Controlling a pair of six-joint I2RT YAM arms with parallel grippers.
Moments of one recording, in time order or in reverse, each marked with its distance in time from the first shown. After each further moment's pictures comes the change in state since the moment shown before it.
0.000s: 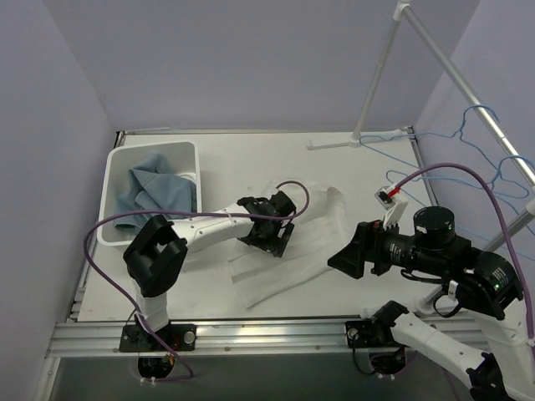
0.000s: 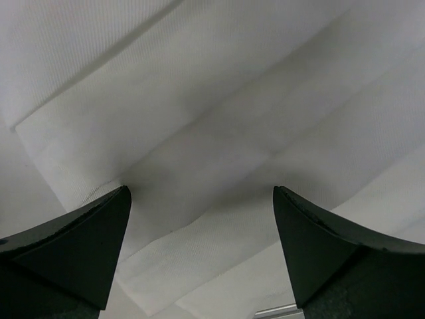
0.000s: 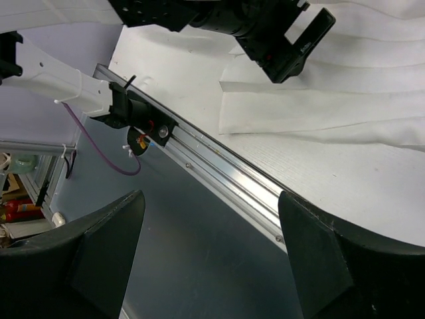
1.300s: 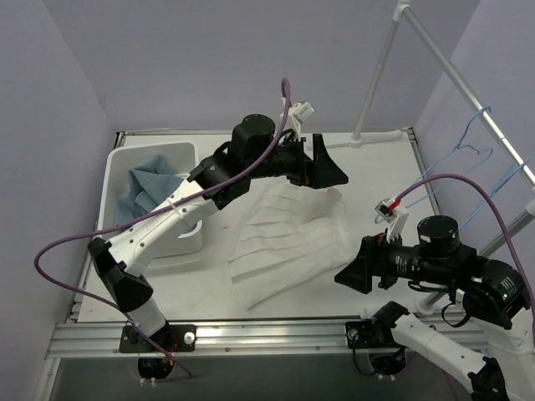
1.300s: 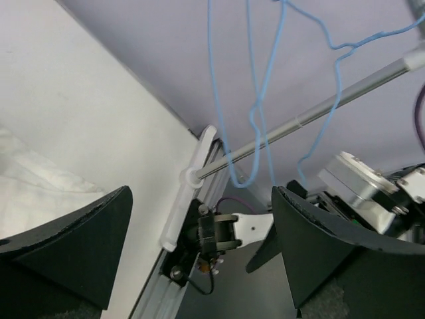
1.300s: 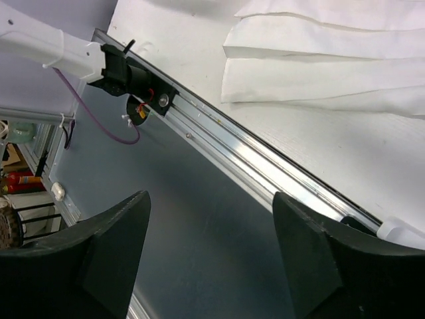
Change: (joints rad) left arm 0.035 -0.138 0.561 0.355 0.612 -0.235; right arm 0.000 -0.048 -0.004 -0.105 -0.064 -0.035
